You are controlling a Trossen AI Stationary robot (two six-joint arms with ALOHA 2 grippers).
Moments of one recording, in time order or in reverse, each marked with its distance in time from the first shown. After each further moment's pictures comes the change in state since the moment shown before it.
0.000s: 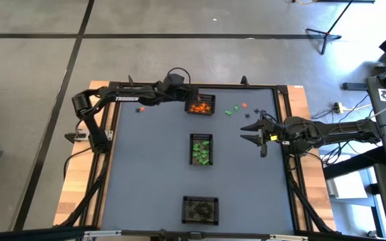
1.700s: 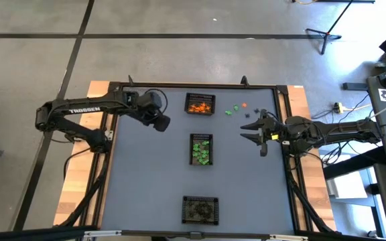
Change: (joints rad) left arm -0.248 -0.482 0.000 -1.036 0.043 0.067; right arm 0.000 0.000 0.000 0.048 0.011 0.003
